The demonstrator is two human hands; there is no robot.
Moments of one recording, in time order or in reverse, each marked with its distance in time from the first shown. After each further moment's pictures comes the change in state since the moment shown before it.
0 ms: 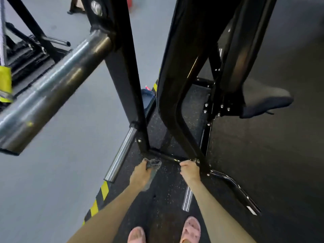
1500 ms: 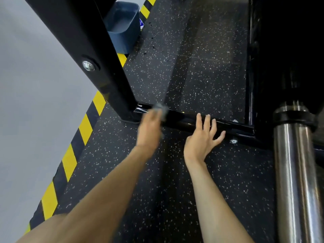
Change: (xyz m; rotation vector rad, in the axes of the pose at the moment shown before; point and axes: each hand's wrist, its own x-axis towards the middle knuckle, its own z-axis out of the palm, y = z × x) left_hand 0.398 -0.231 0.322 0.178 0.393 0.565; right_hand 0.392 0.277 0.262 -0.506 0.666 -0.252
